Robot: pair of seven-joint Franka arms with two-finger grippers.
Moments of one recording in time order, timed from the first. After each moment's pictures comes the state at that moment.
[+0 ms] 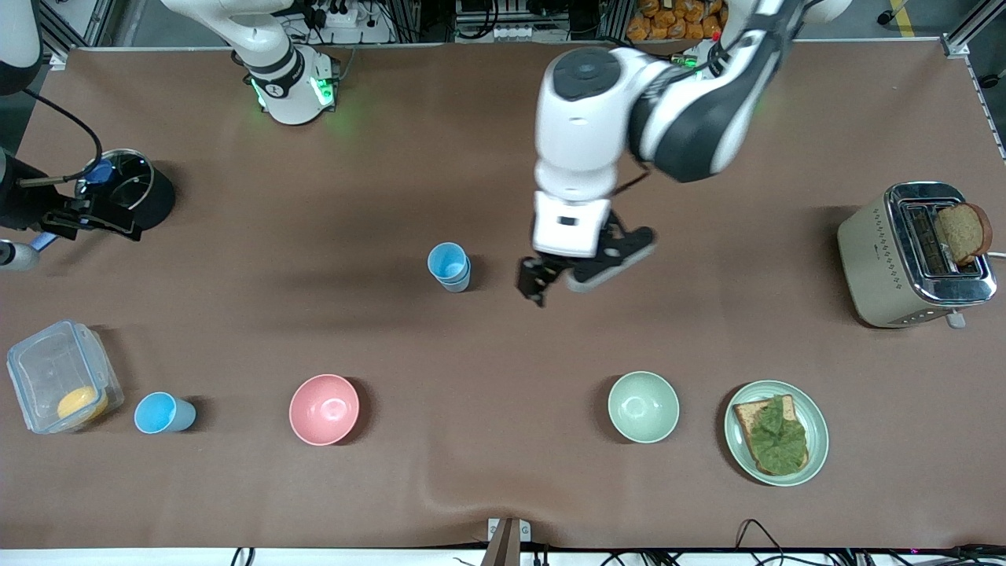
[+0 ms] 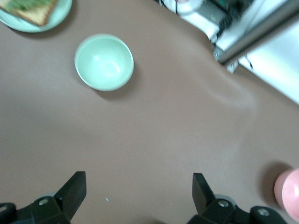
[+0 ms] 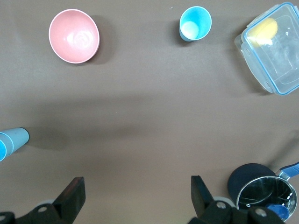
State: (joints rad) left arm -0.58 0.42 -0.09 -1.37 0.25 2.02 -1.34; right arm 0.05 0.09 -0.10 -1.54 0.04 1.55 -0.01
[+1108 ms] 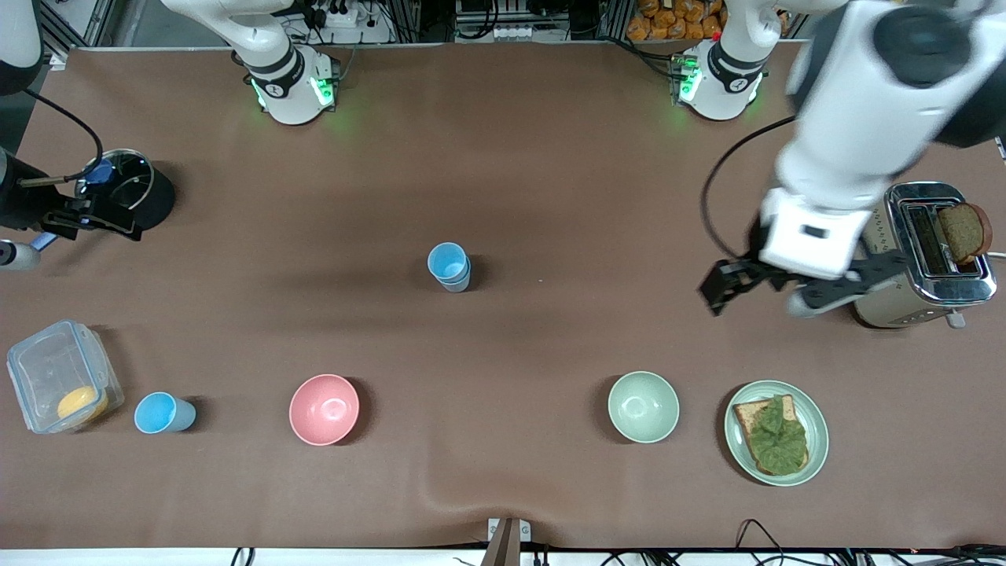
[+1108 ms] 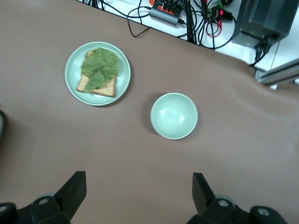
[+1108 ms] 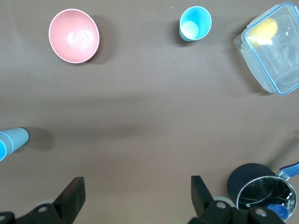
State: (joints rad) left arm -0.24 0.25 -0.09 -1.37 0.09 1.81 -0.65; right arm 0.05 0.09 -0.10 -1.54 0.04 1.55 -0.01
